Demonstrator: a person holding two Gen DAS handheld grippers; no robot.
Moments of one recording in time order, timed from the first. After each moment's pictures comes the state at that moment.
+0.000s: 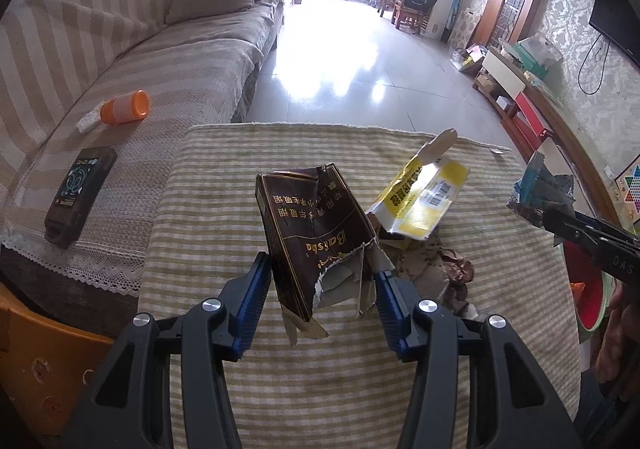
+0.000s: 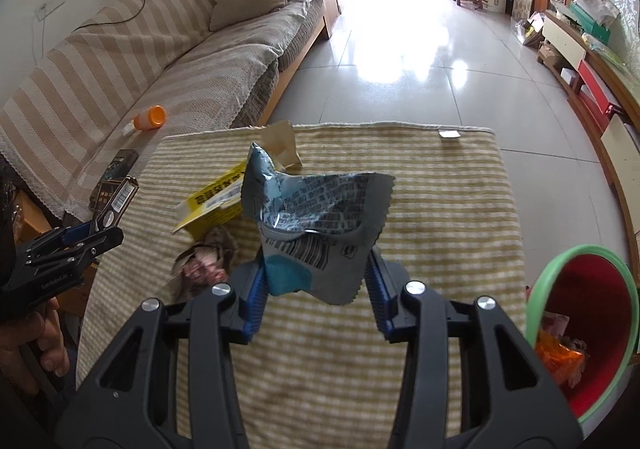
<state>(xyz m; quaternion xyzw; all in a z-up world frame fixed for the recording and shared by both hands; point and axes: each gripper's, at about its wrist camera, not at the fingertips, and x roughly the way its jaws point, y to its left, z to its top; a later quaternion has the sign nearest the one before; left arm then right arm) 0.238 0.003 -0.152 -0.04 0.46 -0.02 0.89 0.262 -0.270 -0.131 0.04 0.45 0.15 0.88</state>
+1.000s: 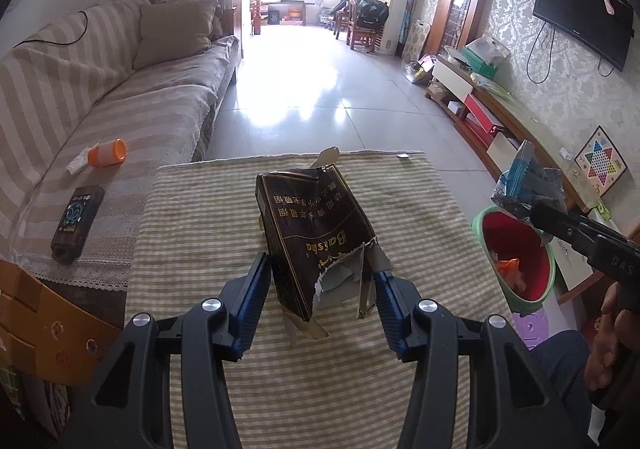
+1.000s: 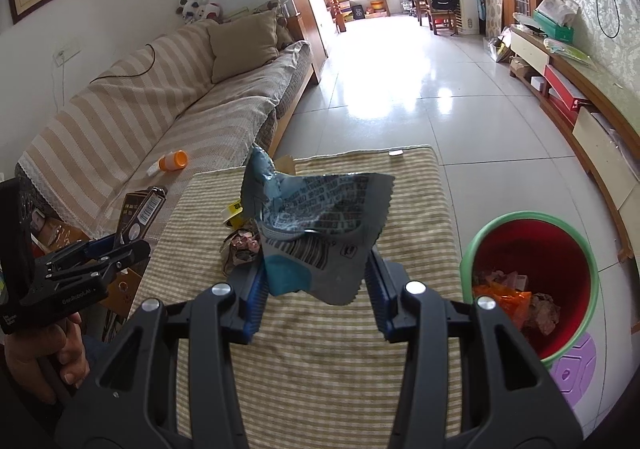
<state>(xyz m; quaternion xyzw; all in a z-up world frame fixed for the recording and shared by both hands) 0.157 -0.072 -0.077 -0.01 0.42 -0.08 0.91 0.157 -0.342 -0.057 0.09 0.38 0.13 0.91</state>
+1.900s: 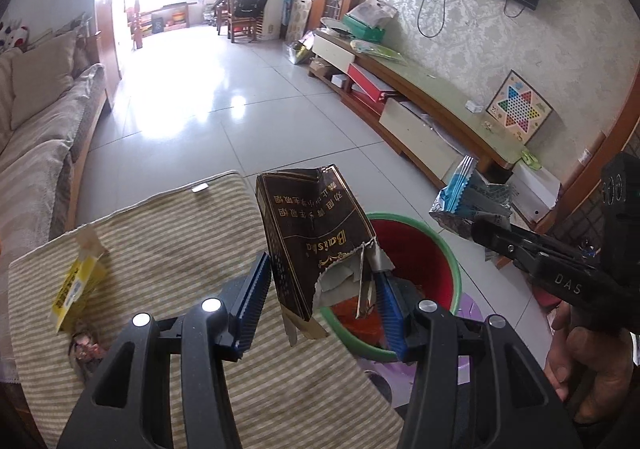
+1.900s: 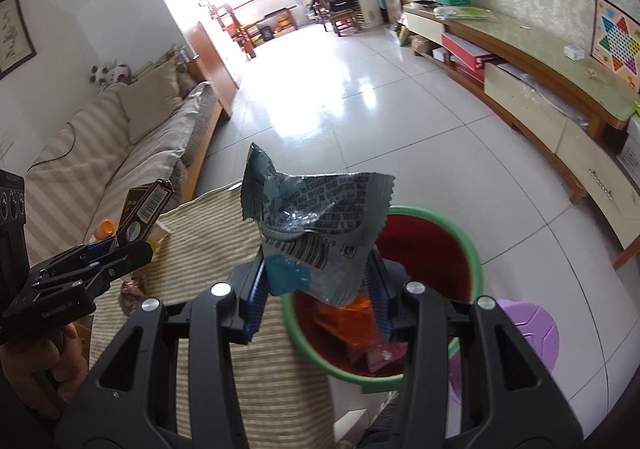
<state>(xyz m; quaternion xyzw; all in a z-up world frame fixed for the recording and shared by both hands) 0.216 -0.319 -0.082 0.04 0.42 -0.27 0.86 0.150 -0.548 -0.085 0.19 0.37 -0.01 0.91</state>
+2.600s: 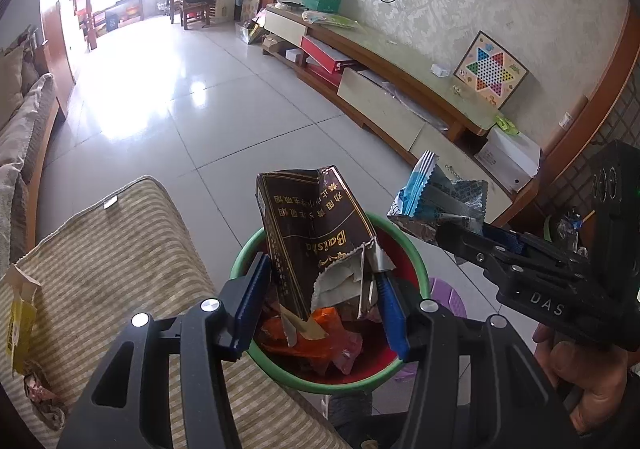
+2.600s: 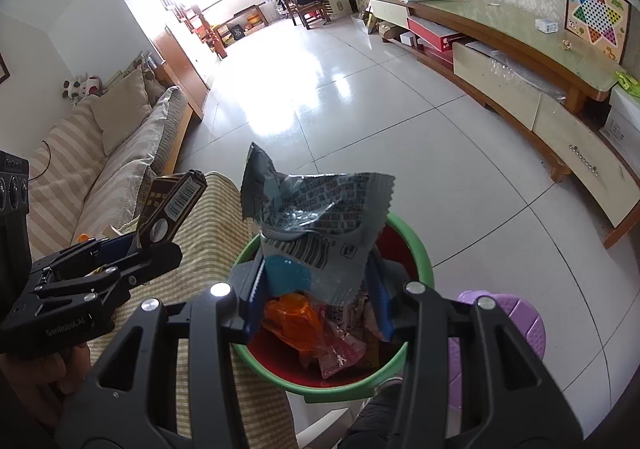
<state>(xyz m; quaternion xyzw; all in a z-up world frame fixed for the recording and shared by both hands) 0.232 -0.416 -0.116 0.07 0.45 -0.33 0.83 0.151 -0.600 -0.119 0.21 0.39 -0.04 0.90</state>
